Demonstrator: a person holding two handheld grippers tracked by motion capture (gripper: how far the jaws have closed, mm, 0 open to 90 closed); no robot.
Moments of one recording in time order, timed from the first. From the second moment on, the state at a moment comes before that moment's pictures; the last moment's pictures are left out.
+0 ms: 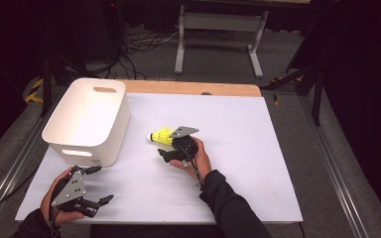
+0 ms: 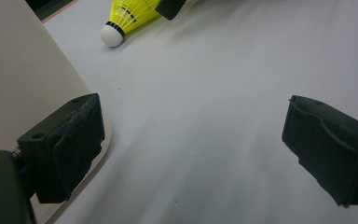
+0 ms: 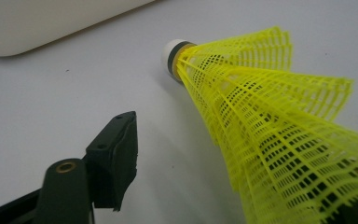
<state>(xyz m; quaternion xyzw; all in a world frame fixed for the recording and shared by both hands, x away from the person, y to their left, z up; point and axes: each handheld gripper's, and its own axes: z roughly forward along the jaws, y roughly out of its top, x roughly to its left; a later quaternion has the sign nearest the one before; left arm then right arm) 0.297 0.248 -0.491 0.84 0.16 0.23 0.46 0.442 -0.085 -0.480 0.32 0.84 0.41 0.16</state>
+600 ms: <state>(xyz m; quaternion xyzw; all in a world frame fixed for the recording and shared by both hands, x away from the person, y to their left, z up) 0.297 0.248 -0.492 0.84 0.17 0.22 0.46 0.455 -0.064 -0.476 0.33 0.84 0.38 0.21</state>
